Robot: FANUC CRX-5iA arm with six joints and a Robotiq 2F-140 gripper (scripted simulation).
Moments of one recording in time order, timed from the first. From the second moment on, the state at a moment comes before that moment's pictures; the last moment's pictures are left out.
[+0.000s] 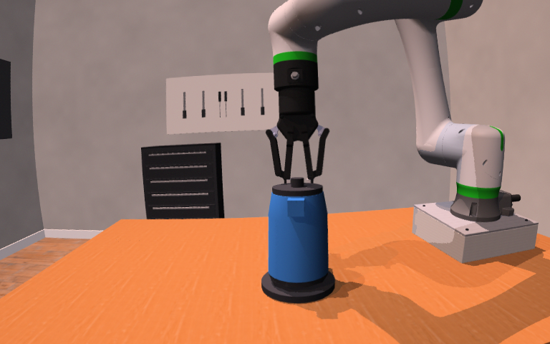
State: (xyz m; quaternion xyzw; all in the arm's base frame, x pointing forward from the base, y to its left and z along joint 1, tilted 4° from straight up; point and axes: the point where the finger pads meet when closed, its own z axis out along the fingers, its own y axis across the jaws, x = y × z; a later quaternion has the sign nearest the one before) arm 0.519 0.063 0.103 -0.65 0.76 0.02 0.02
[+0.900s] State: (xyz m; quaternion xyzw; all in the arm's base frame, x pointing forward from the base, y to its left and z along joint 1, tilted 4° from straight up) arm 0.519 0.064 0.100 -0.65 0.76 0.02 0.02
